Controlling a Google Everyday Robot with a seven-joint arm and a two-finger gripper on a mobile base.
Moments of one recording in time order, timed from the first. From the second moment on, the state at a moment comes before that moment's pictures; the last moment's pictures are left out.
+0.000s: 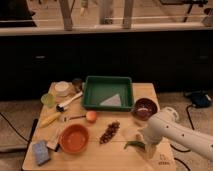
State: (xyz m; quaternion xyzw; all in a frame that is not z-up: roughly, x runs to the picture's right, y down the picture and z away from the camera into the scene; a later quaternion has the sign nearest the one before) arm 0.218 0.302 0.764 -0.34 -0.07 -0.04 0.94
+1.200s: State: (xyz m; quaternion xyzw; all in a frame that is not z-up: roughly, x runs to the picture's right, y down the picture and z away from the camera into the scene) arm 0.217 0.303 0.771 -0.34 -0.08 -0.04 0.94
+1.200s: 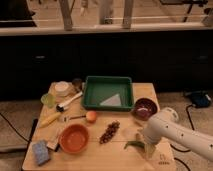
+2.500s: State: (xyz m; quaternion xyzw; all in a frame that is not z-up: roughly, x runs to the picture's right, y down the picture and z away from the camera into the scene) arm 0.226 0.308 0.774 -0.34 -0.08 -0.03 0.94
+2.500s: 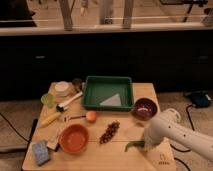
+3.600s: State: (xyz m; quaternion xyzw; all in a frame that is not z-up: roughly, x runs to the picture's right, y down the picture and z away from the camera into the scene) arm 0.230 0.270 0.728 -0.33 -0.05 -0.03 0.94
